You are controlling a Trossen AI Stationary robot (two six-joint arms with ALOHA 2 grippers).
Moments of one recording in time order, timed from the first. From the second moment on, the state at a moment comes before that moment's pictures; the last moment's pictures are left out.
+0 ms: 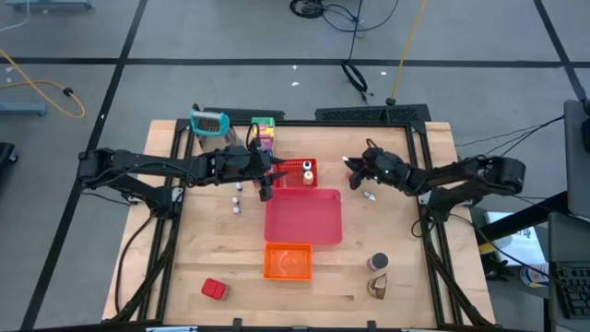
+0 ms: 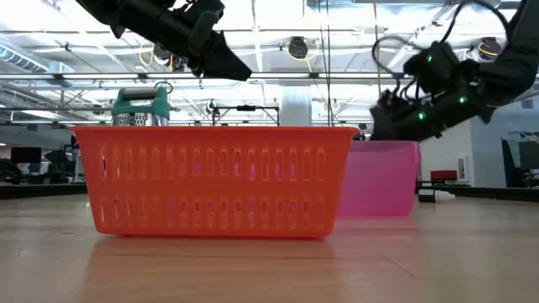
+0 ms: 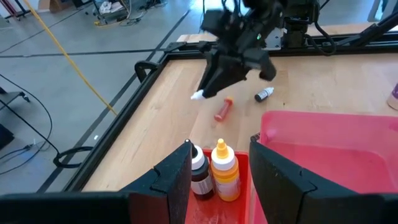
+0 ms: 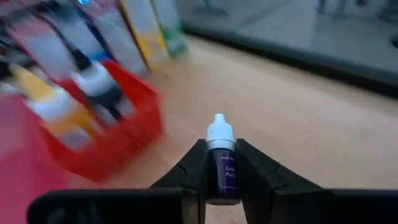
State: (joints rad) left arm 0.13 1.31 0.80 0.15 -0.16 0.12; right arm -0.42 1.33 0.22 0.75 0.15 0.31
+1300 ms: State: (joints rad) left arm 0.14 1.57 0.80 0.82 0.08 0.04; right arm -0.11 1.32 0.45 1.00 0.10 0.06
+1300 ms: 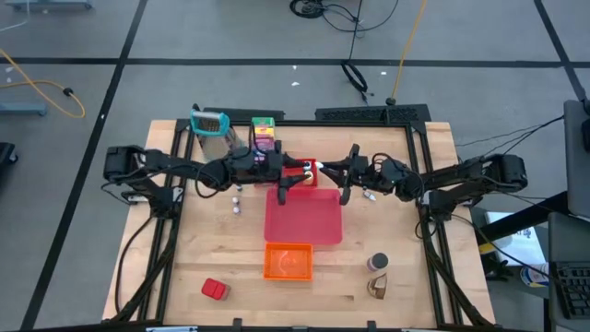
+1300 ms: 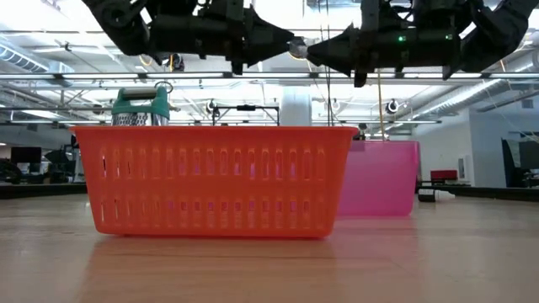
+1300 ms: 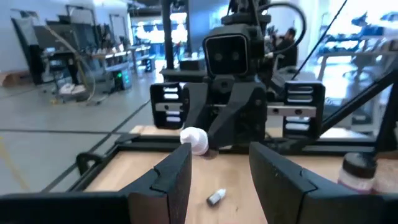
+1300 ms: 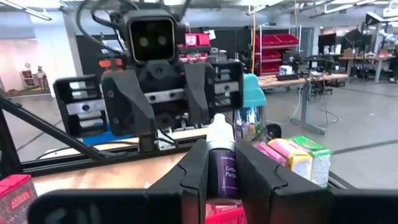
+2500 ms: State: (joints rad) left arm 0.13 1.66 0.81 0.99 0.16 0.04; right arm -0.06 1.44 0.53 1.05 0.05 0.05
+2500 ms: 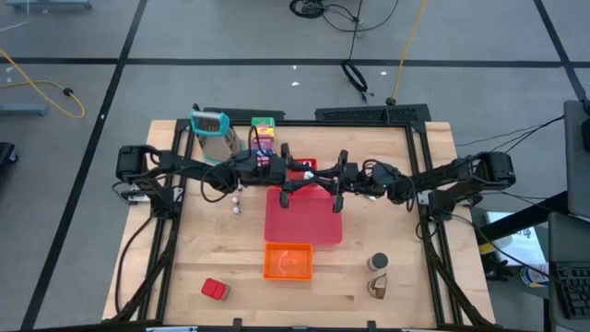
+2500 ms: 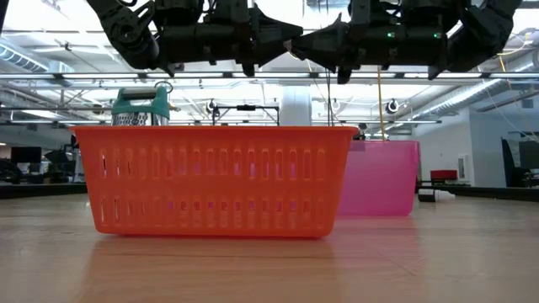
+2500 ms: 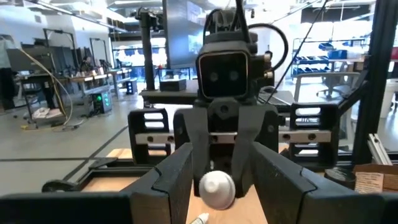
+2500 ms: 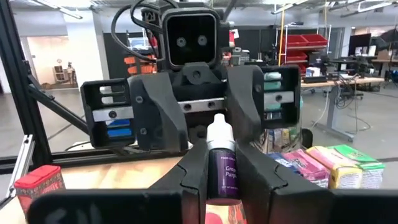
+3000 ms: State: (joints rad) left arm 0.14 1.66 0.81 0.94 0.20 0.05; right arm -0.08 1.44 0.53 1.04 0.04 0.02
